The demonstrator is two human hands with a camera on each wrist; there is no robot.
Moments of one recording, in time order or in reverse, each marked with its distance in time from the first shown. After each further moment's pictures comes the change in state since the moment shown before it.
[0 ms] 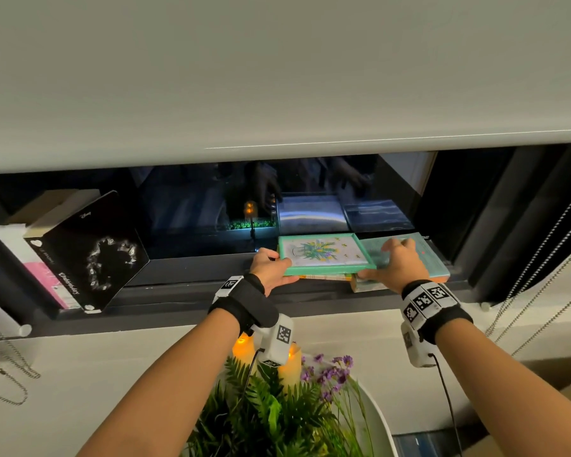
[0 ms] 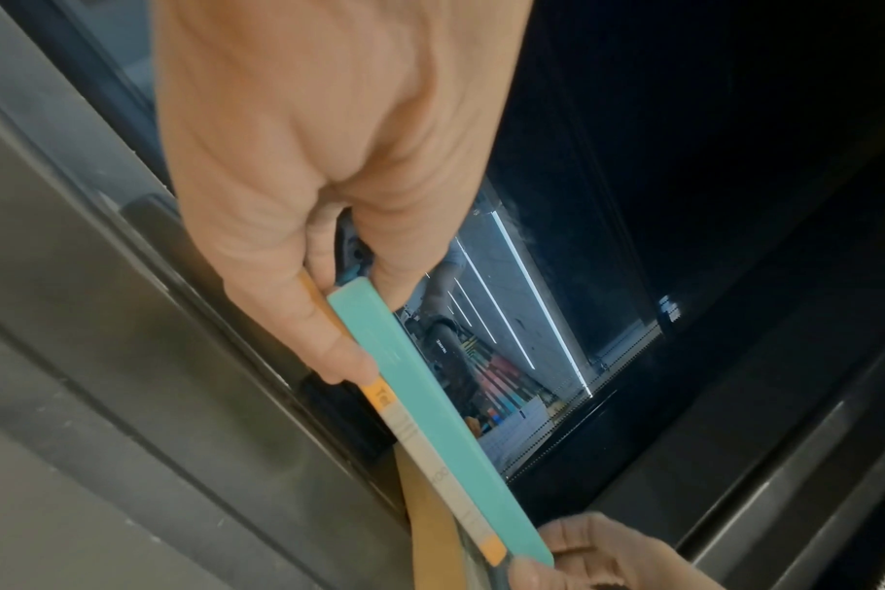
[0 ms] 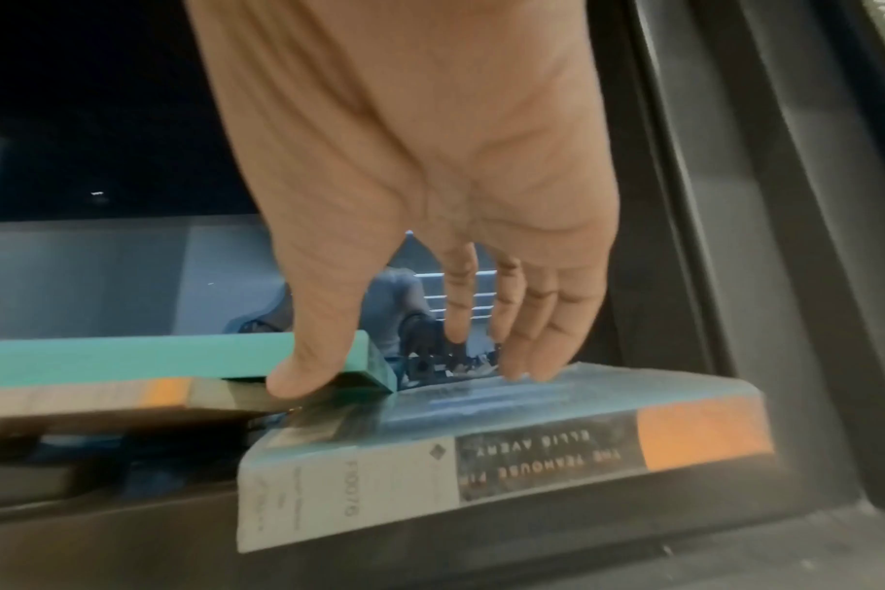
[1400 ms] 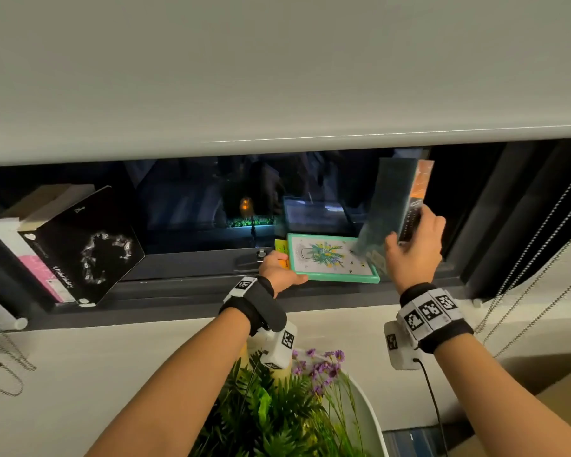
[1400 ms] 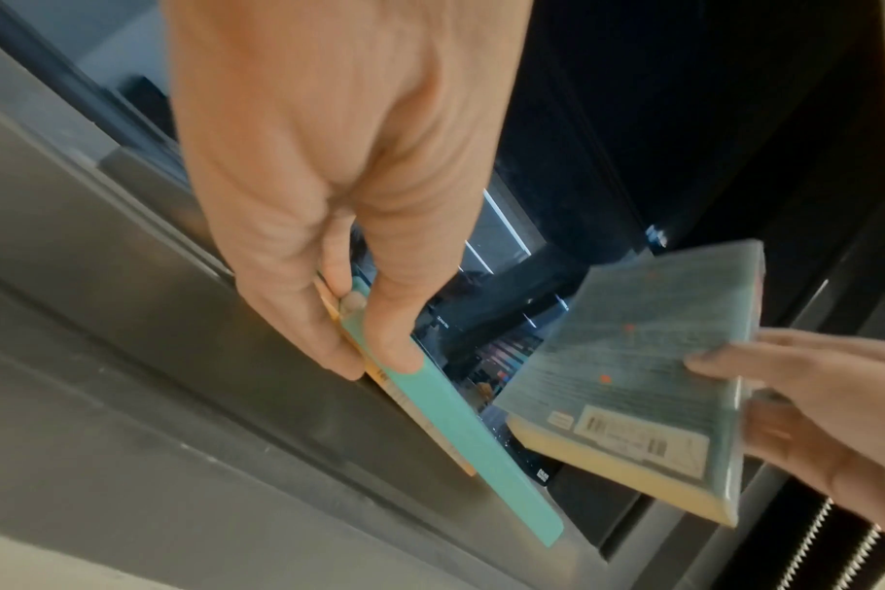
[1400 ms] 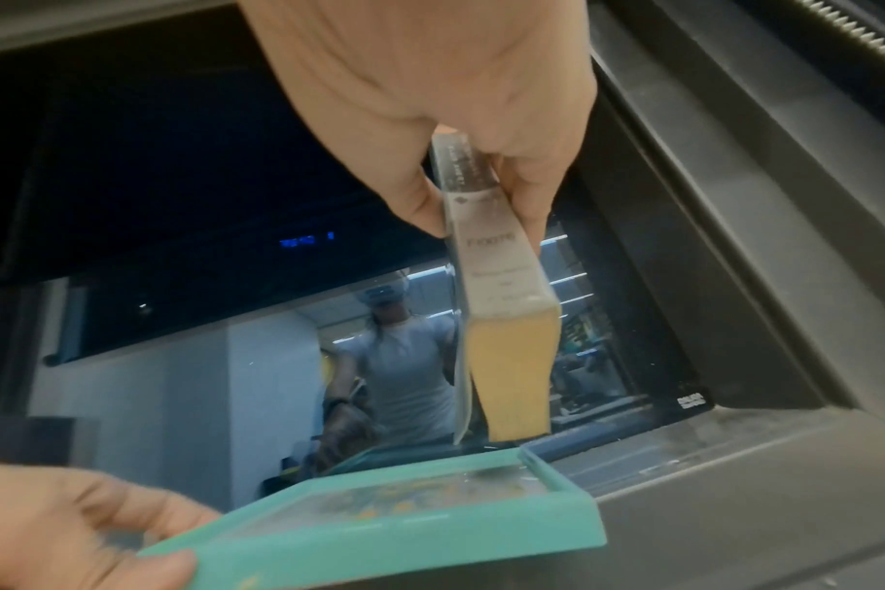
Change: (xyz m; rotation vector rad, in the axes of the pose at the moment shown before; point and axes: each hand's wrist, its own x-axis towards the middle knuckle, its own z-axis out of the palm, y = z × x) left_hand 0.003 -0.023 0.022 0.457 0.071 0.108; right_hand -0.038 -0.007 -0.025 0.534 0.685 -0.201
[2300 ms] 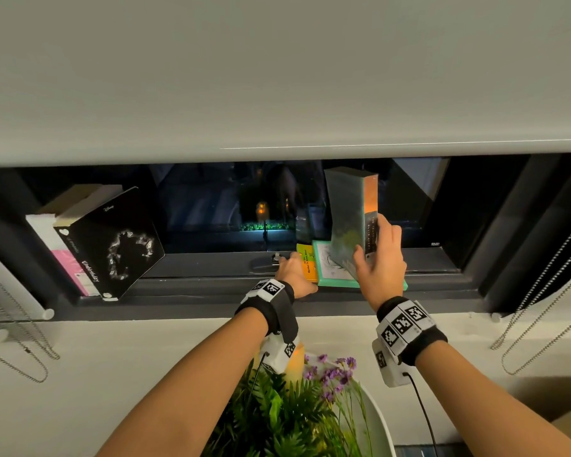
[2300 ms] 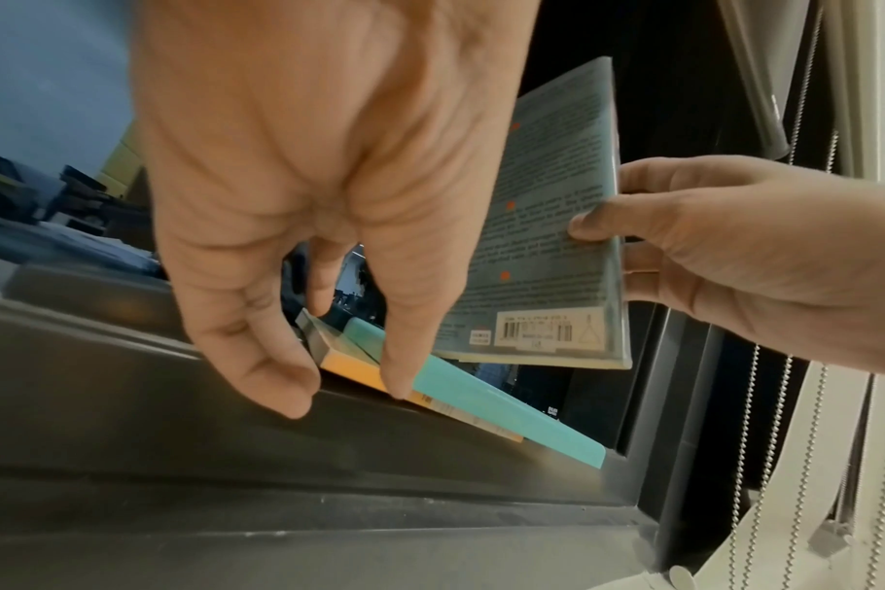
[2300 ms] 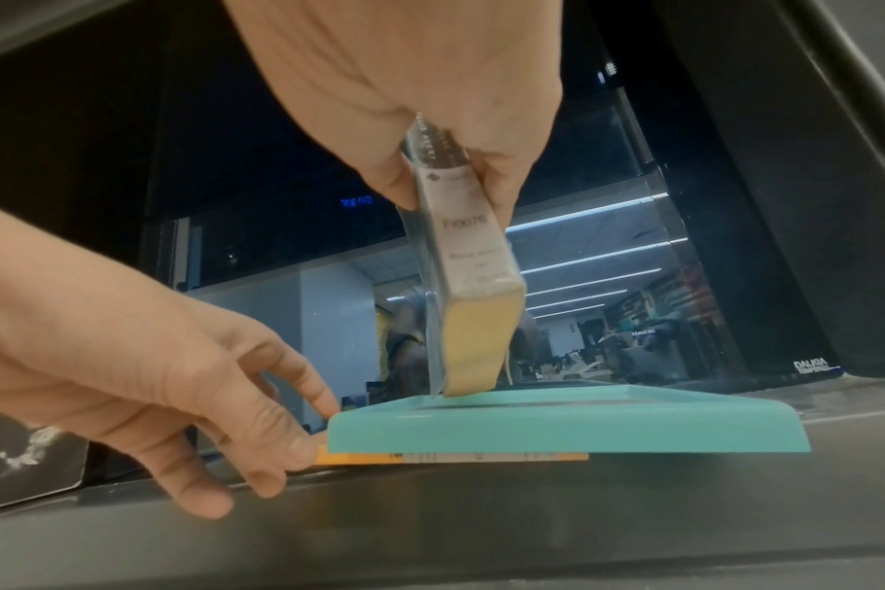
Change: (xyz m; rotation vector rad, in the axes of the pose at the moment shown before) left_hand 0.001 0.001 -0.002 0.480 -0.032 0.143; right_hand -0.032 -0.020 0.043 0.030 -0.234 -0.190
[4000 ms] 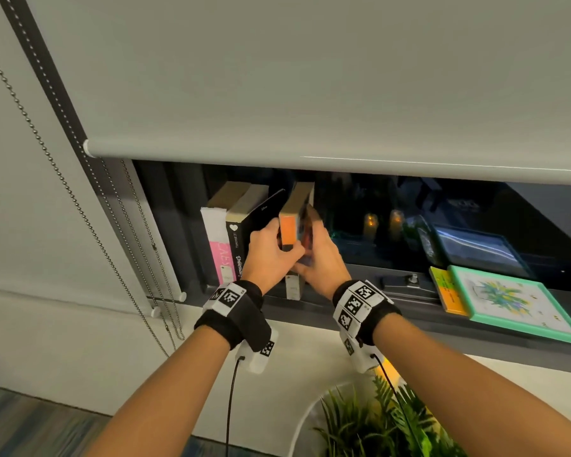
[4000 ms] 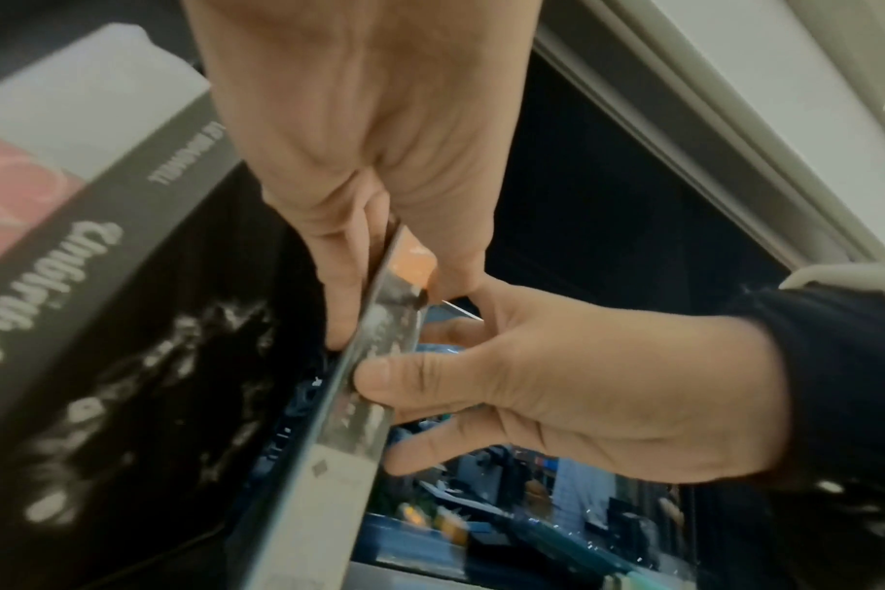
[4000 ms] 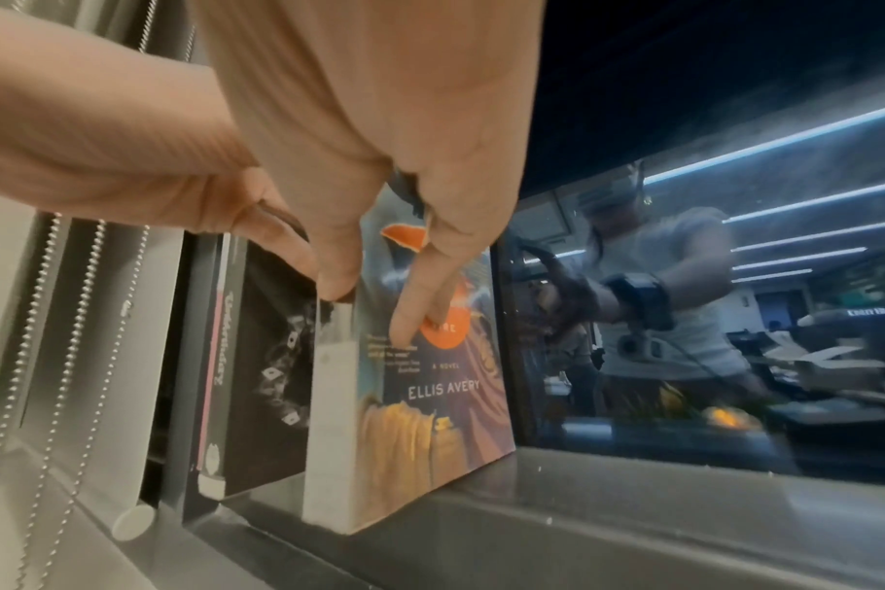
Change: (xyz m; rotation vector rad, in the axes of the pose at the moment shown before) left_hand -0.061 -0.191 -0.232 -0.341 0.517 0.274; right_hand -0.039 -0.223 0.251 0.344 -0.635 -0.121
